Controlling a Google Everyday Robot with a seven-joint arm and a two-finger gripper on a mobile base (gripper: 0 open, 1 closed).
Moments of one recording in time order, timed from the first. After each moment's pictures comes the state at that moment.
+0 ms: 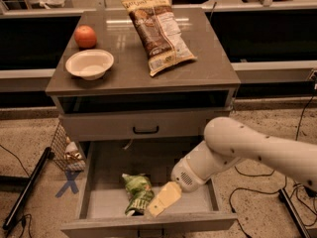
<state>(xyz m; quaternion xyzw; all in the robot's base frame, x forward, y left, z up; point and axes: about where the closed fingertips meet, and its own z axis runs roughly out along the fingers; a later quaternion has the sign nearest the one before) 0.378 -0.018 0.630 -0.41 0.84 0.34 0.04</state>
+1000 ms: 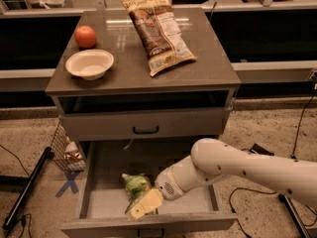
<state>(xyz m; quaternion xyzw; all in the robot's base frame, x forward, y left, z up) 0.393 0.044 0.585 -0.39 0.83 0.39 0.12</state>
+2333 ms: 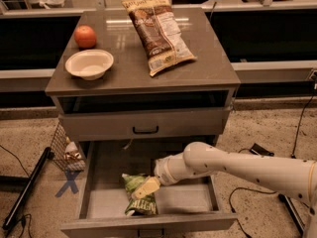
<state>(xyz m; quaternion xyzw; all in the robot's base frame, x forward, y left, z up) 0.505 0.049 0.493 -0.43 0.80 0.33 0.24</state>
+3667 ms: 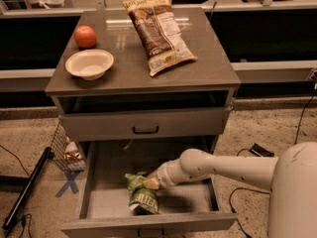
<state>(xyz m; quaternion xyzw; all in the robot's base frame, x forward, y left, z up) 0.536 0.038 0.406 -0.42 0.82 0.31 0.23</state>
